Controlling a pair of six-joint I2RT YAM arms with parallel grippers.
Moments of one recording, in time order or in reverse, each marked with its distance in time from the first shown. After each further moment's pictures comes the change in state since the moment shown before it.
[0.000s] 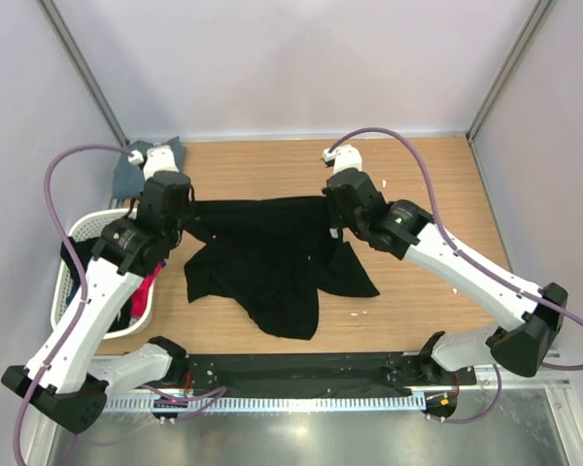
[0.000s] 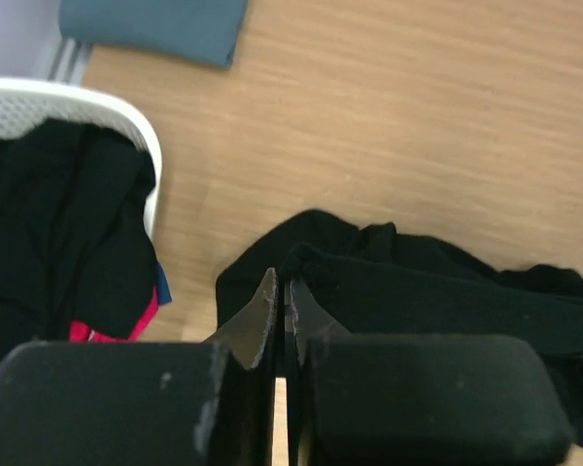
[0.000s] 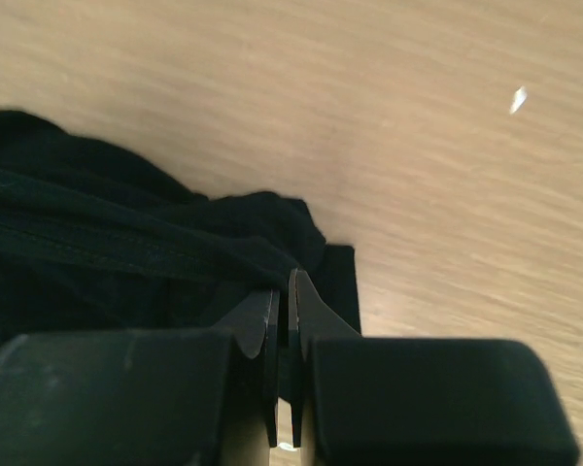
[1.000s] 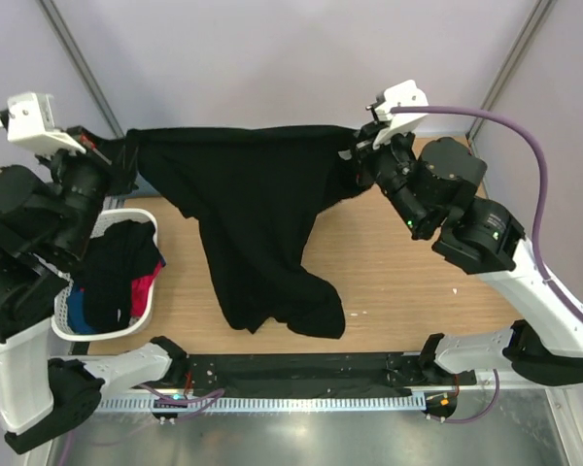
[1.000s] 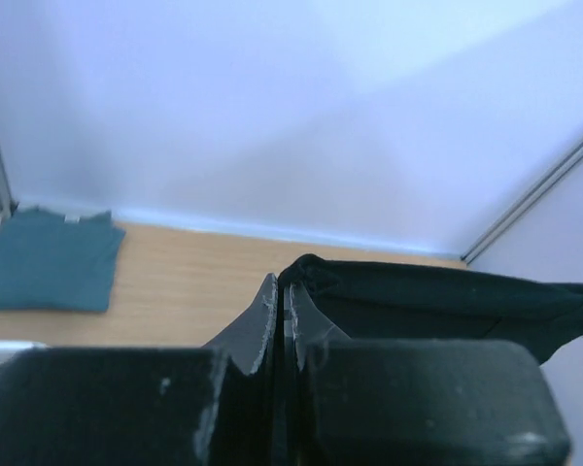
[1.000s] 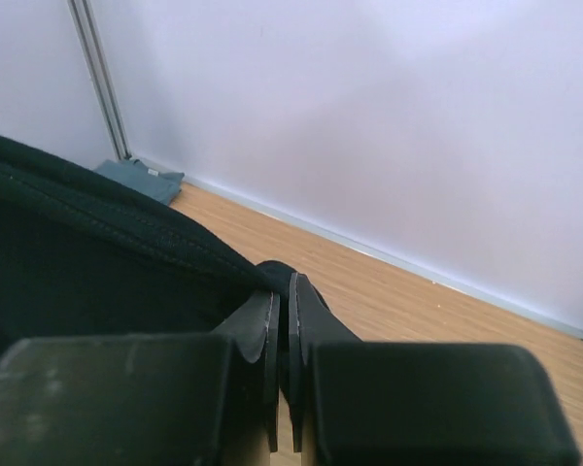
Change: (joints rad) left arm -0.100 -0.014 0.662 -0.026 0.103 0.121; right arm 0.169 -0.096 0.417 0.161 0.096 -0.384
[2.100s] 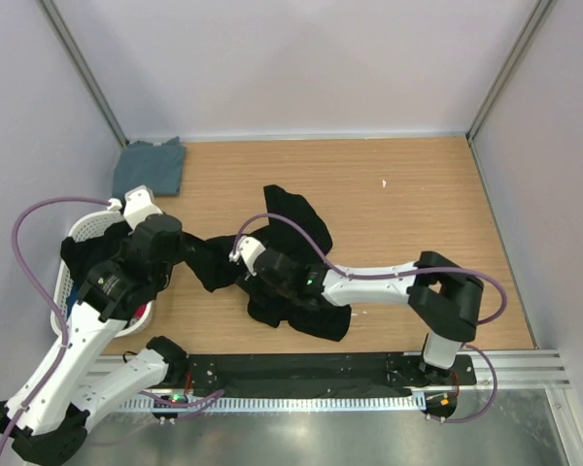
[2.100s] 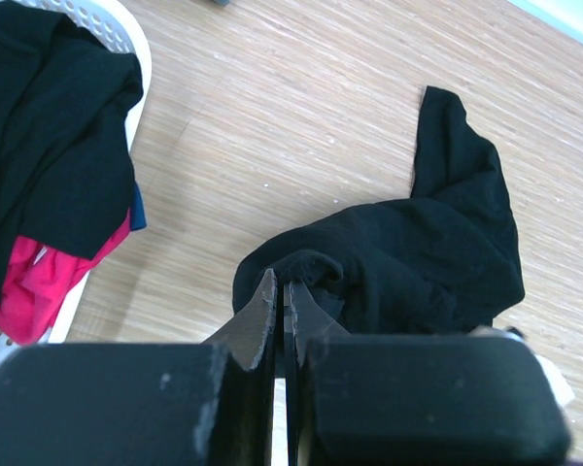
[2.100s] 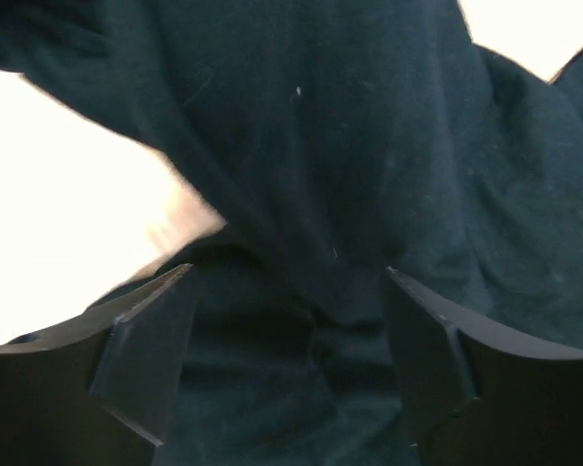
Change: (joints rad) left arm 0.009 -0.245 -0.909 -0.024 -0.151 -0.425; right arm 0.172 0.470 -0.755 0.511 -0.337 0.139
